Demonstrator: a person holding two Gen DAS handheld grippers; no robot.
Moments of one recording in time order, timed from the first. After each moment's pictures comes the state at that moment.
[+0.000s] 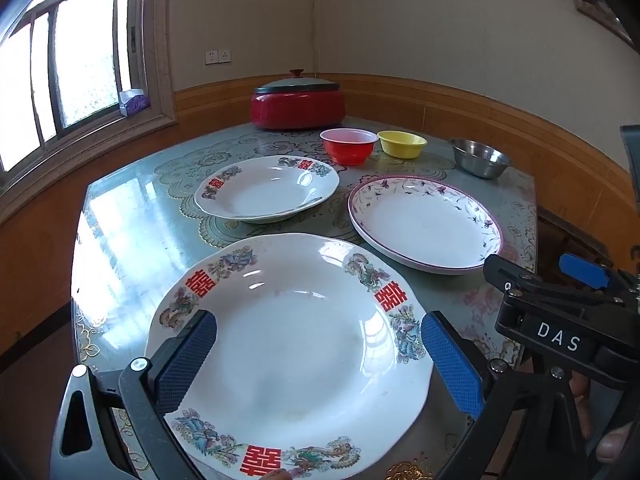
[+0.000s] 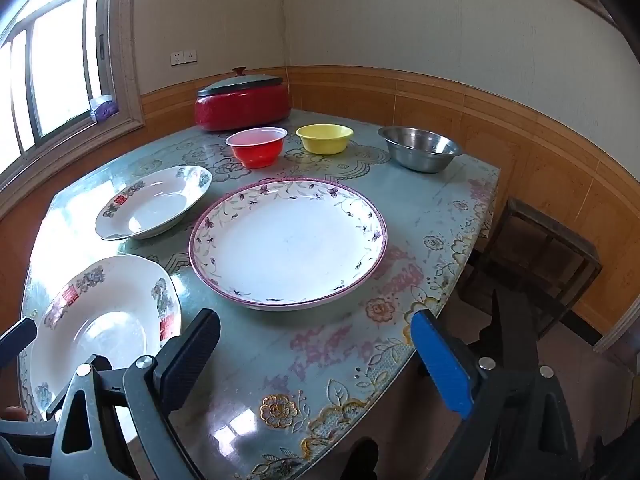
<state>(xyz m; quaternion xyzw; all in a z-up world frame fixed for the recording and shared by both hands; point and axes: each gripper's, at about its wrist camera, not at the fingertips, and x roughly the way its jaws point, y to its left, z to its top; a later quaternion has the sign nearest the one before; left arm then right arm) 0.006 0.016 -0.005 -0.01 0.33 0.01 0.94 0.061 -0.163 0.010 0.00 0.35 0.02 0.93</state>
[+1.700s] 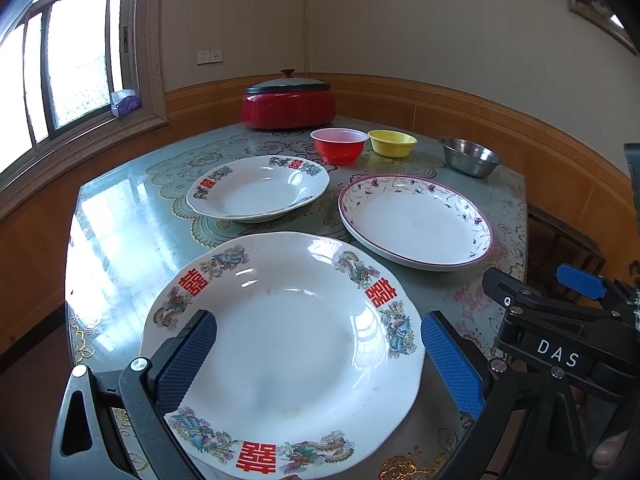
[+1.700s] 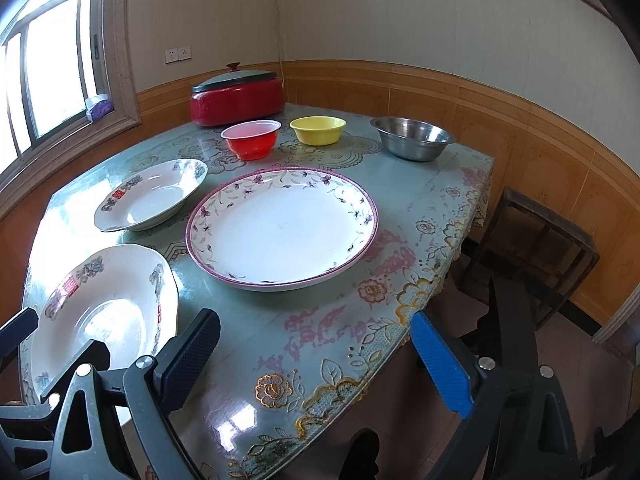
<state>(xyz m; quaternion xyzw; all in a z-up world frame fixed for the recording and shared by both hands) 0.001 0.014 -0.001 -0.01 0.33 0.00 0.94 0.049 -0.168 0.004 0.01 0.36 0.02 0.93</state>
